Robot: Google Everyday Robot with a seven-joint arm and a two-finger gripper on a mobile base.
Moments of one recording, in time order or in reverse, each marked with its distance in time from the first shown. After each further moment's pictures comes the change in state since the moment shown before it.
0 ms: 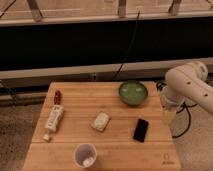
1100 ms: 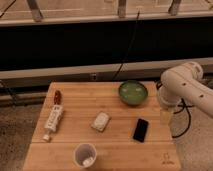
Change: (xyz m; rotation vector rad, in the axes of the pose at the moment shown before) arm -0.023 0.001 0.000 0.014 0.024 -0.074
